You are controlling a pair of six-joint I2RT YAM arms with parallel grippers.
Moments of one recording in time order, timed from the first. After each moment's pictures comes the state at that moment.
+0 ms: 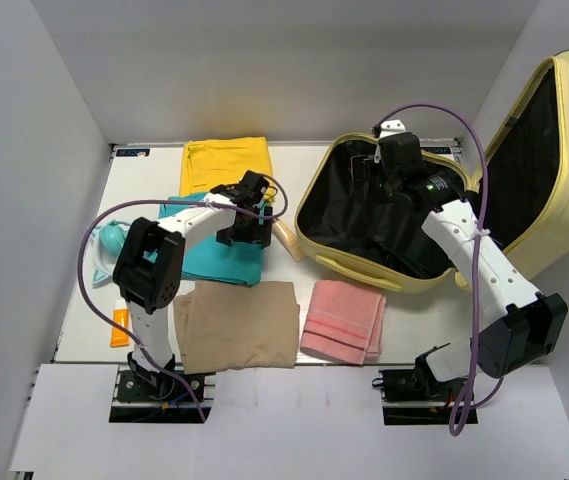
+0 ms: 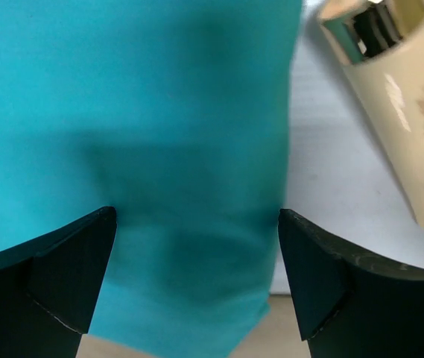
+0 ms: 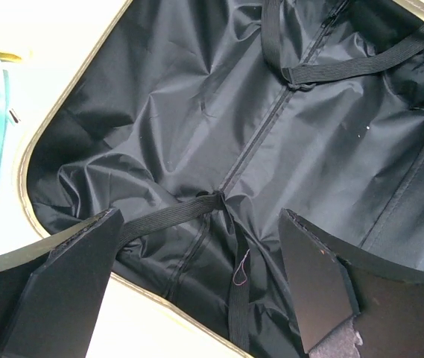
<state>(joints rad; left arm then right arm) -0.53 1.92 1.43 -0.72 -0.20 -0.38 0.45 1.41 1.46 -0.72 0.23 0.12</state>
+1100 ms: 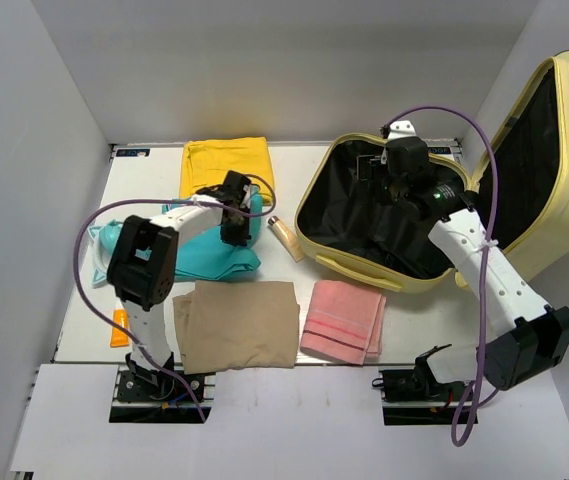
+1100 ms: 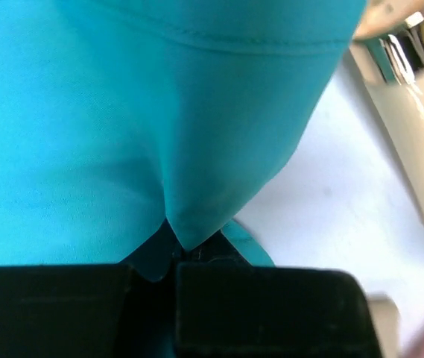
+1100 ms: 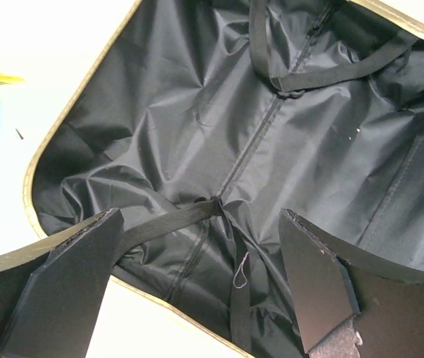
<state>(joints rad) -0.44 1.95 1.37 -0.60 -0.04 -0.33 0.45 1.35 1.41 -0.67 0.27 0.15</state>
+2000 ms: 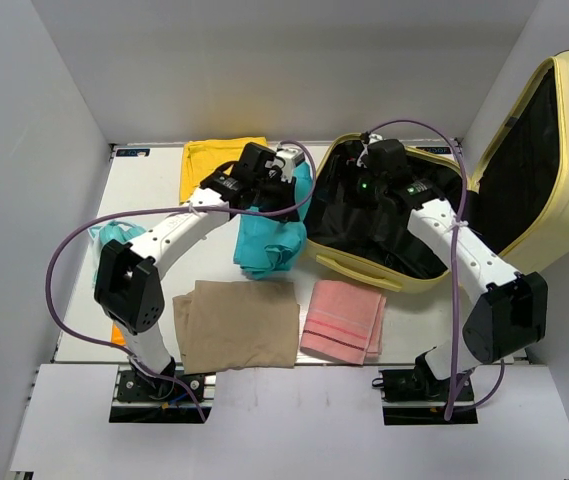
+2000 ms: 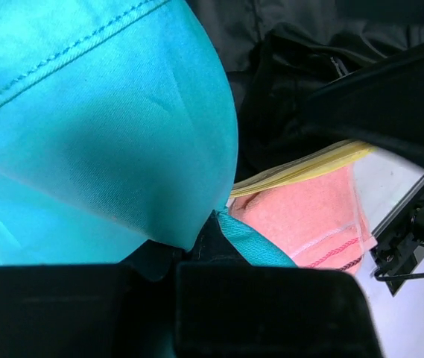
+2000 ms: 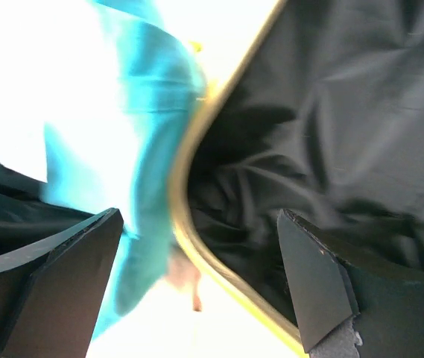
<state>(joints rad) -0.60 1.75 1.56 -0.56 0.33 -0.21 0.45 1.49 1.35 -0.49 -0.14 0.47</state>
